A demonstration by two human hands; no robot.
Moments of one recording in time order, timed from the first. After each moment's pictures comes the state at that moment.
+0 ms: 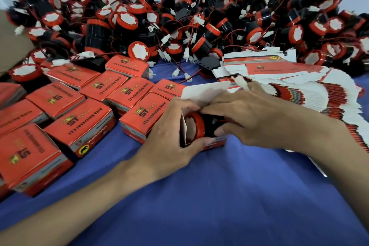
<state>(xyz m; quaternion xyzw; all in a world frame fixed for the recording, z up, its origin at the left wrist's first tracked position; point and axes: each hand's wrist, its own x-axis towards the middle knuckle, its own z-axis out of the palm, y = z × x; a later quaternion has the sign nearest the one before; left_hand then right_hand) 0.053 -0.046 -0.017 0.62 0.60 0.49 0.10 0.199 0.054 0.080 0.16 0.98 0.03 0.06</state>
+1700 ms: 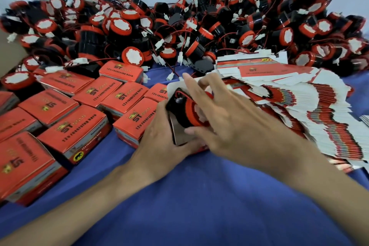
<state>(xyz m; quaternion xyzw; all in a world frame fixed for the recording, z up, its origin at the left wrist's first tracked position) 0.052 -0.046 -0.011 0.57 0.63 0.51 0.16 0.194 0.020 0.071 0.21 0.97 0.00 -0.10</state>
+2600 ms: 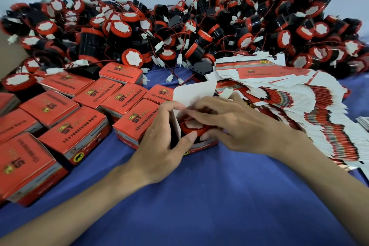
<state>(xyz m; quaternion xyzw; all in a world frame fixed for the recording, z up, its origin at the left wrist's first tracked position) 0.052 -0.050 -0.014 0.59 0.60 0.50 0.16 0.204 0.069 0.042 0.09 0.99 0.01 -0.09</state>
